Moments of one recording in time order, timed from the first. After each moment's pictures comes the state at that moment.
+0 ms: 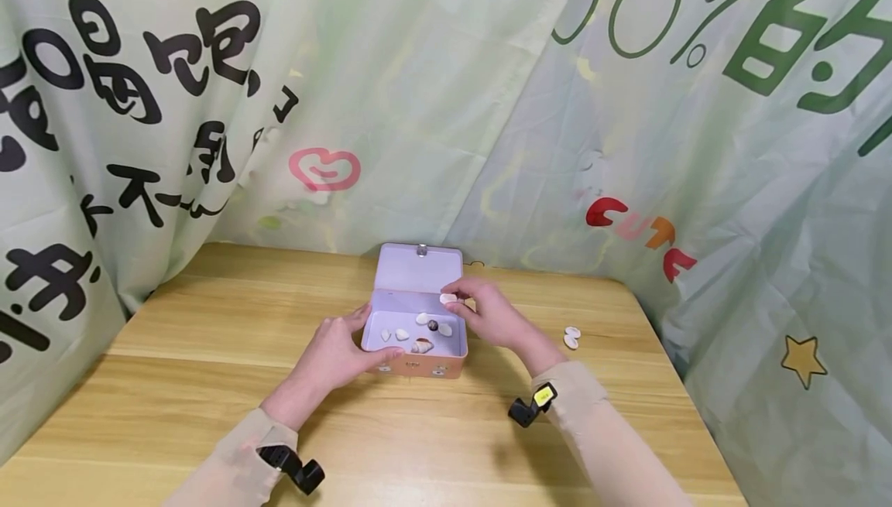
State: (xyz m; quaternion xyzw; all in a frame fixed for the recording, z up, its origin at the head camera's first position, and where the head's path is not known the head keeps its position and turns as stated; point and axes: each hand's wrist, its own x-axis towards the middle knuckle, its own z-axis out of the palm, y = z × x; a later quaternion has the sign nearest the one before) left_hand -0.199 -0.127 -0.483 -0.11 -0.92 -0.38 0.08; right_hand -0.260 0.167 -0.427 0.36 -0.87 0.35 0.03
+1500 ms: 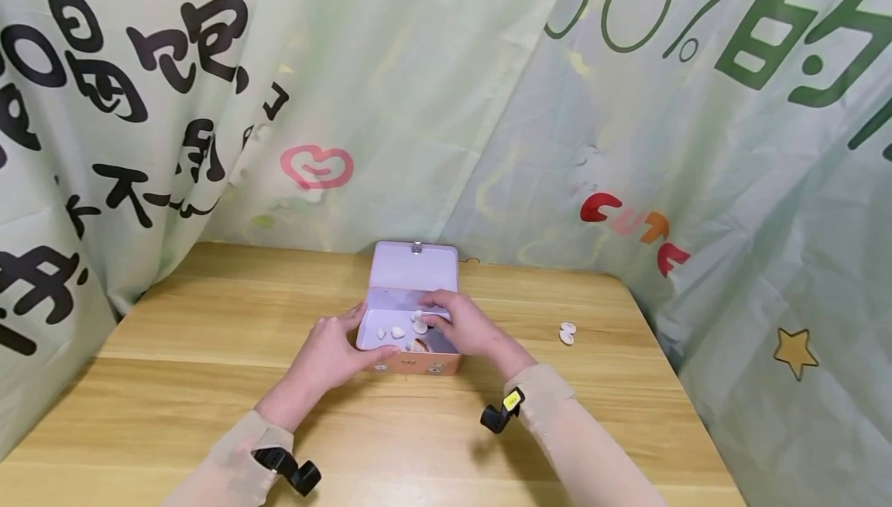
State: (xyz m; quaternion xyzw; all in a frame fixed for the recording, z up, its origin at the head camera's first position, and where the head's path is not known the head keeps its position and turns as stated) left_hand -0.199 -0.128 -0.485 -0.12 -0.91 -0.37 0.09; right_hand -0.261 0.138 -0.461 0.36 -0.87 0.33 0.01
